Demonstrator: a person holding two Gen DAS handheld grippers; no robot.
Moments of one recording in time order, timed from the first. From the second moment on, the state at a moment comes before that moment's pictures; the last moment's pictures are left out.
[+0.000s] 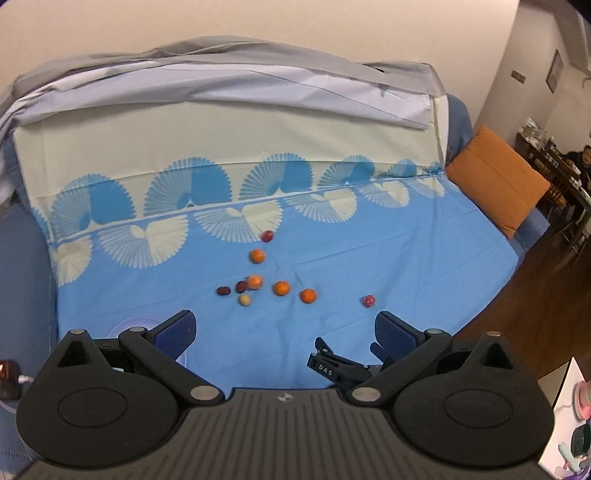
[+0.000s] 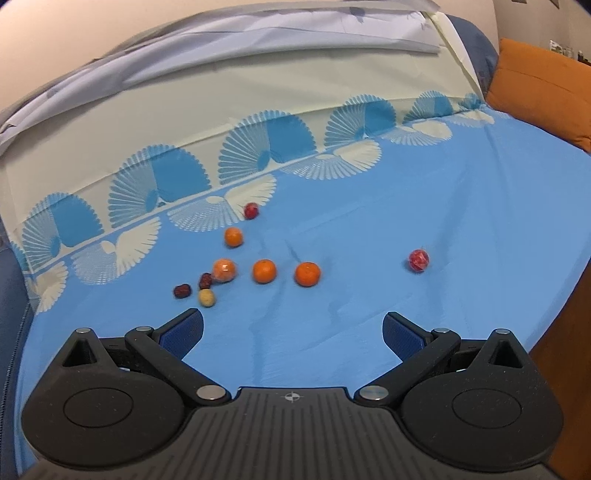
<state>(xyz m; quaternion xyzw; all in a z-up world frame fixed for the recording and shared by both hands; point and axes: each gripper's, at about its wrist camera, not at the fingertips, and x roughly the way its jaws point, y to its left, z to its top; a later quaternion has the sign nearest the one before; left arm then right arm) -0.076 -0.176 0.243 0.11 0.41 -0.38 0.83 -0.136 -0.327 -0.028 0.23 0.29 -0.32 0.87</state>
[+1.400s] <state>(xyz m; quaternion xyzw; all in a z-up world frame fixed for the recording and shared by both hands) 0.252 -0.284 -0.183 0.44 0.62 -0.19 0.62 -0.045 -0.529 -0.193 0.21 0.31 -0.50 0.78</state>
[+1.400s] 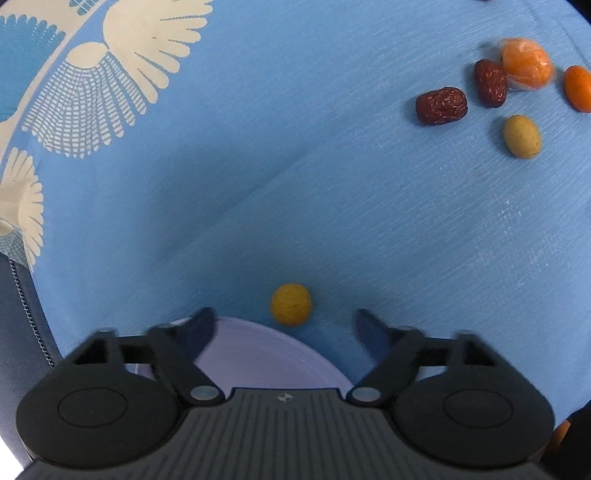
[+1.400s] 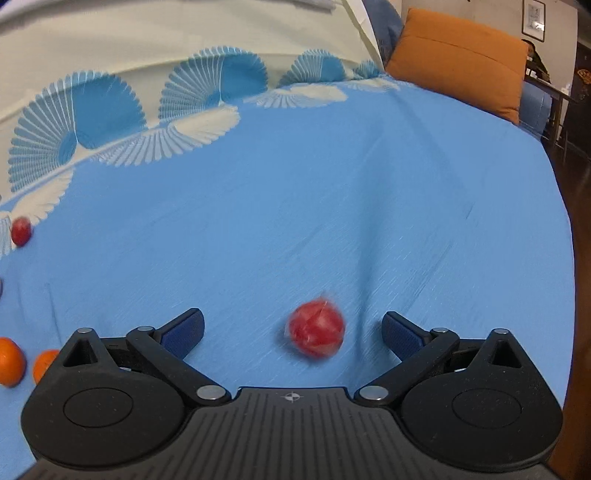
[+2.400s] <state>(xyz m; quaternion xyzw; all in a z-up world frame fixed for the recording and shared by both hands) 0.130 -0.168 -0.019 0.17 0.52 -0.26 0.79 -0.073 -0.306 -0.053 0.08 0.26 -0.27 0.92</state>
